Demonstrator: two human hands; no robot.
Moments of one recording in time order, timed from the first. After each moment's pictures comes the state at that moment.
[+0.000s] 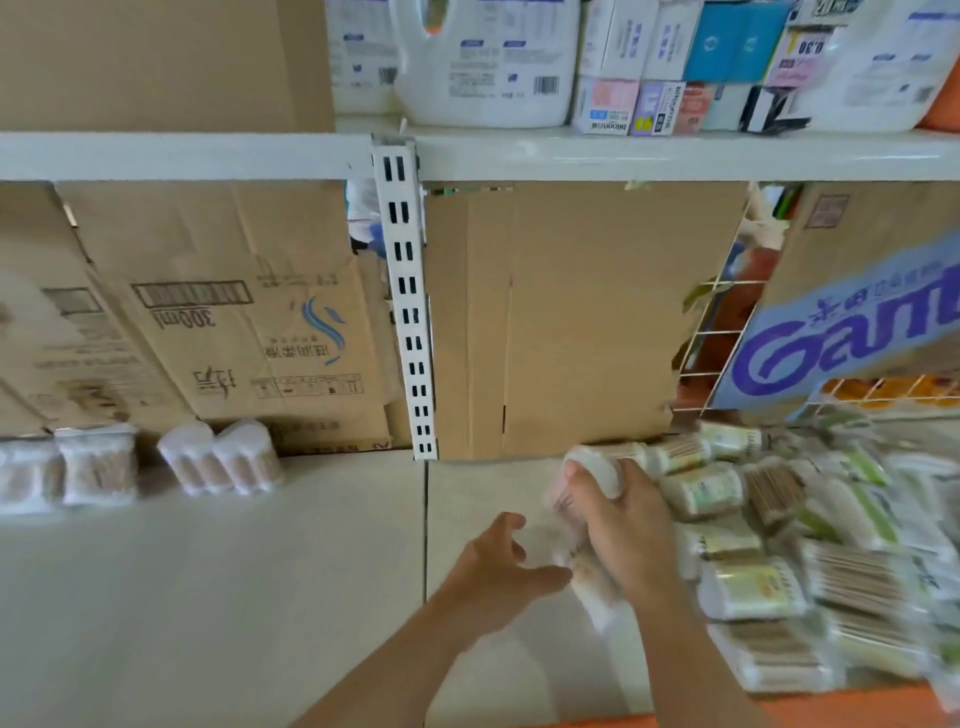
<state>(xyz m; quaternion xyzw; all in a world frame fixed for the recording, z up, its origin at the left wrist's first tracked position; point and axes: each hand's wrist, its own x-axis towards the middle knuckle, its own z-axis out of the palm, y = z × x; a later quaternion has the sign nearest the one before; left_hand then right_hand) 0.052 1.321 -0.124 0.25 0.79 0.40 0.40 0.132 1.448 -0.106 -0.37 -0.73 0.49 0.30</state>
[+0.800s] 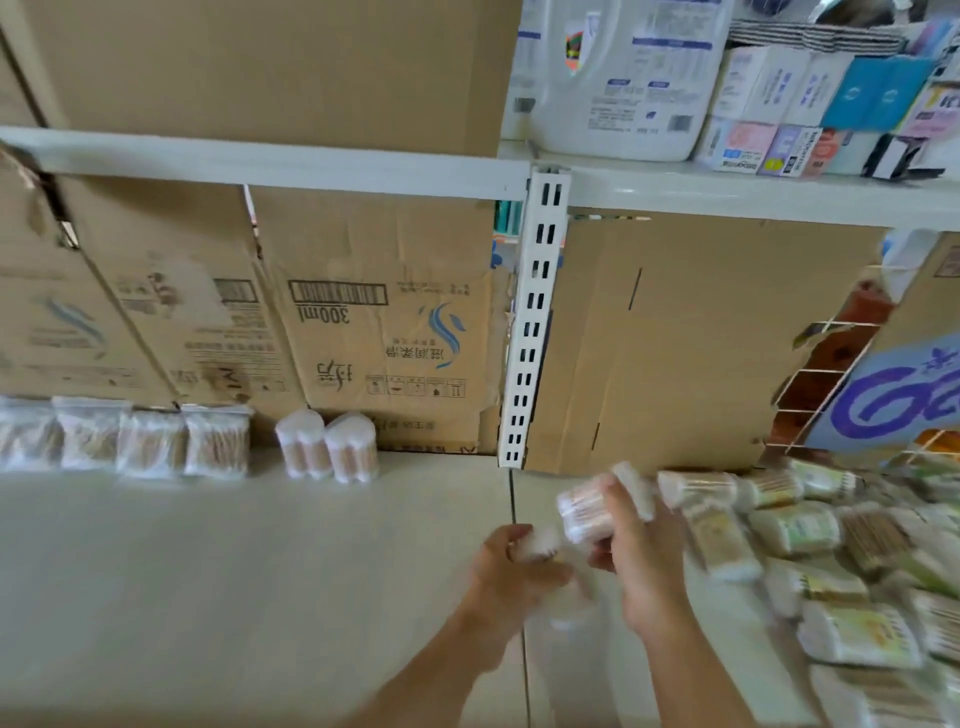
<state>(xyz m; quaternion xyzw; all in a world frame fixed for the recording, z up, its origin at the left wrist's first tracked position) 0.016 1.257 -0.139 0.06 0.64 0.66 0.40 0.076 1.380 -0.120 -0.40 -0.58 0.65 0.30</state>
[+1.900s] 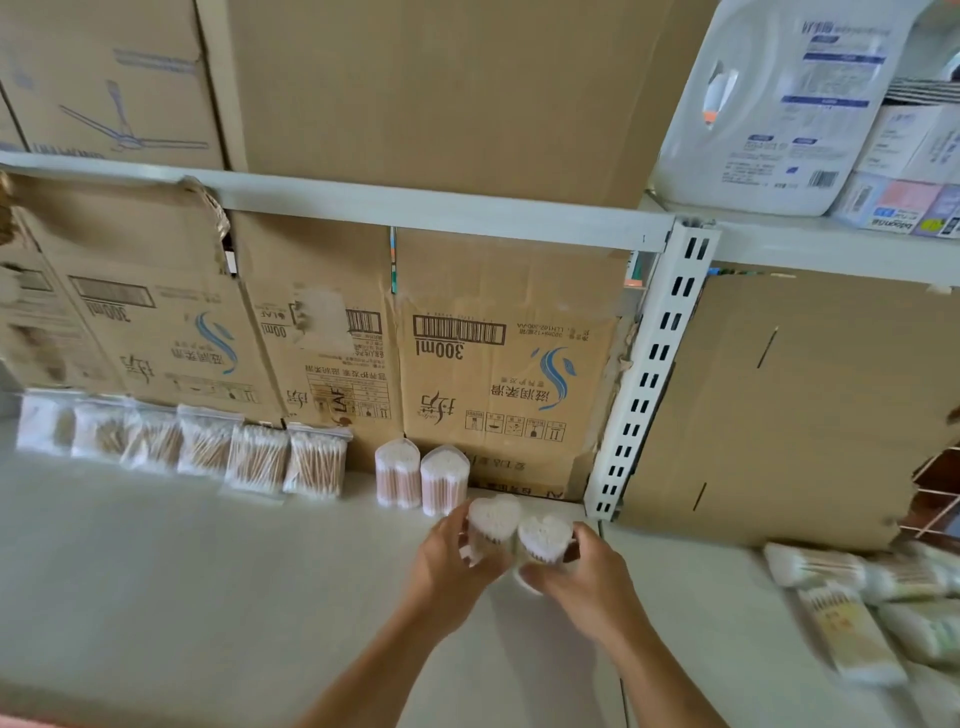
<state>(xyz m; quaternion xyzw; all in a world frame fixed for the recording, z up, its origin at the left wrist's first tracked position) -0.097 1.159 -0.148 0.20 0.79 0.57 0.14 -0.013 1.304 -0.130 -0.26 -0.85 0.46 0.07</state>
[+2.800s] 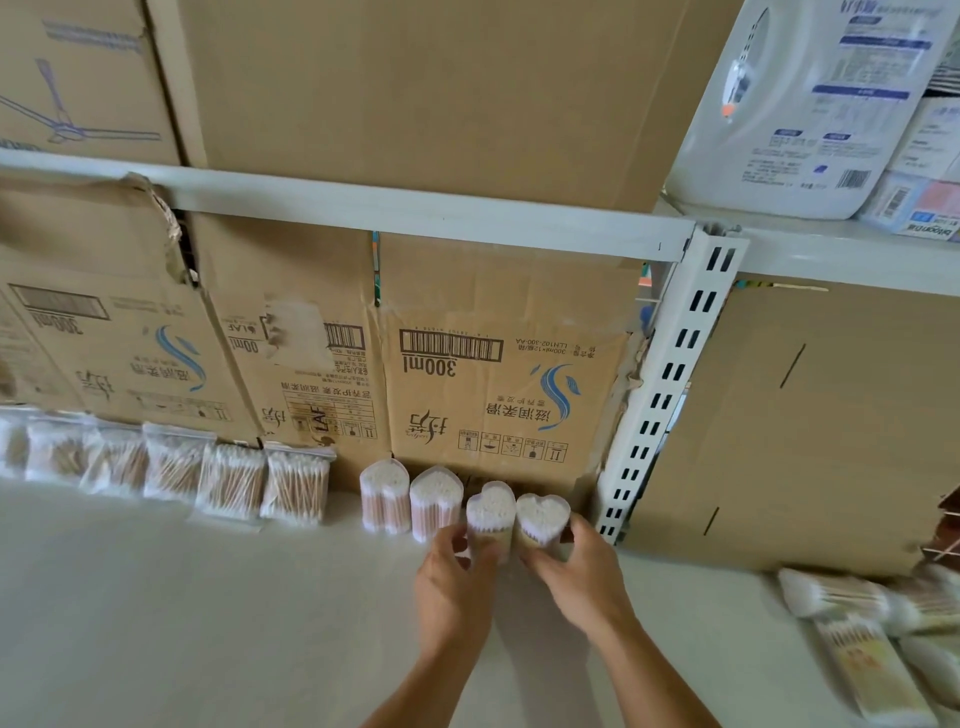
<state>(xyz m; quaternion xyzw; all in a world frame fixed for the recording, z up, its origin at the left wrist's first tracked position) -0.111 1.199 -0.167 0.03 0.83 0.56 0.03 -0.057 1.319 -0.134 -0.27 -0.83 0.47 0.12</state>
